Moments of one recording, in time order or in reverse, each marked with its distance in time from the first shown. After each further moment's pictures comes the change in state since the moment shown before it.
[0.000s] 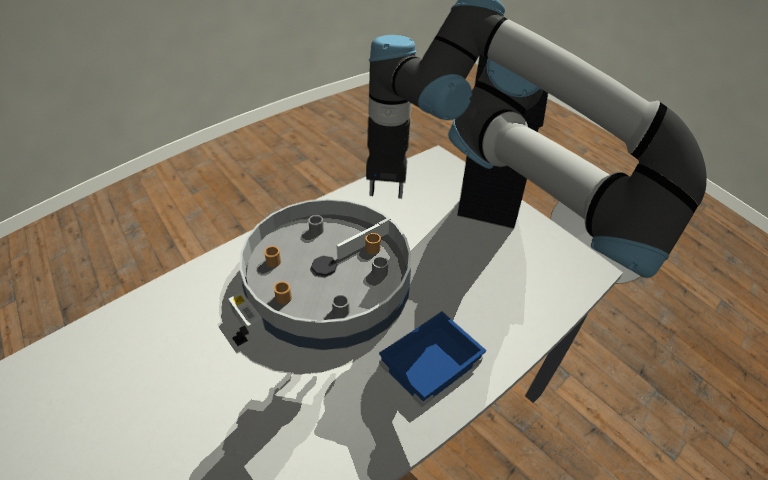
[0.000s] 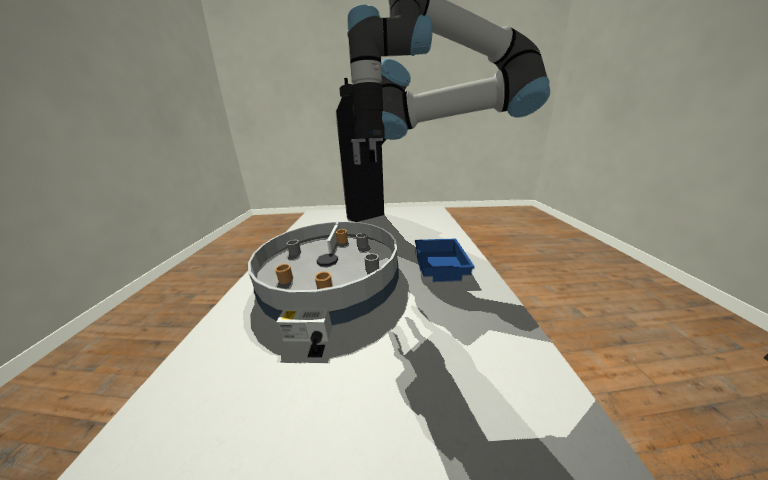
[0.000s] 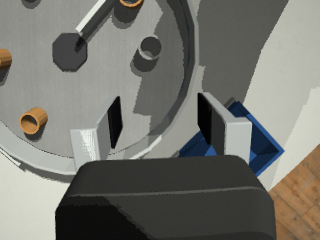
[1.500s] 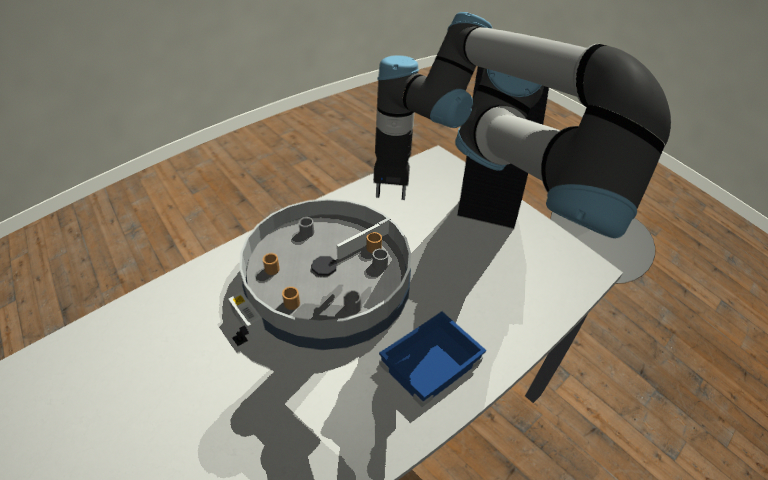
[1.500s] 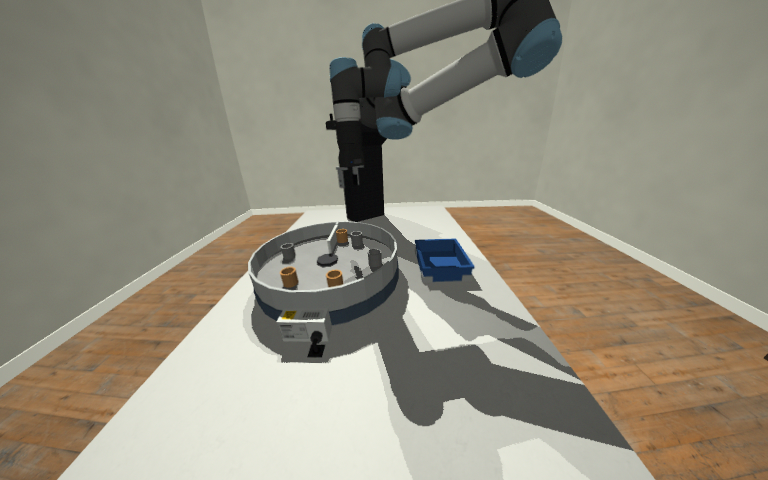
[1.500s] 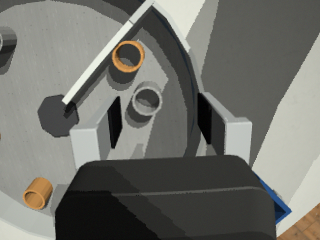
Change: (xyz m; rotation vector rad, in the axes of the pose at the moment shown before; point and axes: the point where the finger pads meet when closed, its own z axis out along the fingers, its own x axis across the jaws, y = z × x) arm 0.005 -0.096 0.077 -0.016 -0.005 -0.005
